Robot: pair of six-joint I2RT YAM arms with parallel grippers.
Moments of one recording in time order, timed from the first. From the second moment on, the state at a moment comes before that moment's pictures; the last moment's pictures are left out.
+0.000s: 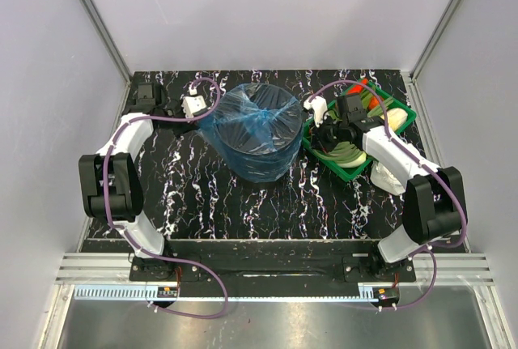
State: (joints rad) left arm 0.05 1.70 1.28 -0.55 0.78 1.07; right arm 0.30 1.57 1.15 -0.46 -0.49 -0.40
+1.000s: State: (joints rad) left arm 0.03 1.72 1.25 -0.52 0.77 0.98; right arm 0.30 1.52 1.15 -0.46 -0.46 -0.41
